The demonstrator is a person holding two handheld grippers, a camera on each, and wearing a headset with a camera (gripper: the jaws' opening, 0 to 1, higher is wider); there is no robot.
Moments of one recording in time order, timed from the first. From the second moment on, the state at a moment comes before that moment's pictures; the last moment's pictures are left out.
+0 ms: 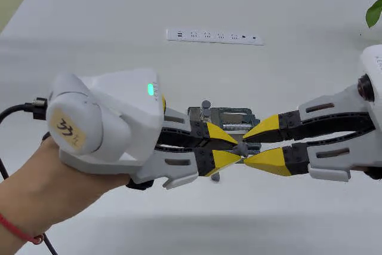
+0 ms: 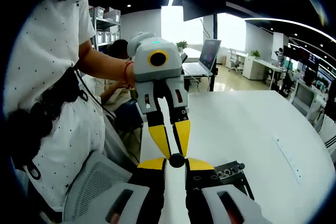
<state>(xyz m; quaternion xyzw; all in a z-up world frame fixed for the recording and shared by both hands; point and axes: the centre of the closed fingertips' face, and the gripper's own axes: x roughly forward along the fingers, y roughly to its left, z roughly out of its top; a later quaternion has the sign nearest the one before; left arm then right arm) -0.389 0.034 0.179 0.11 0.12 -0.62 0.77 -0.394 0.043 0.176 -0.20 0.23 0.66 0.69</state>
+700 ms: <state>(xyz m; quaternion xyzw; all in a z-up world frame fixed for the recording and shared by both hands) -0.390 0.034 0.181 0.11 0.12 -0.62 0.77 -0.395 0.045 0.178 -0.20 0.23 0.66 0.69</state>
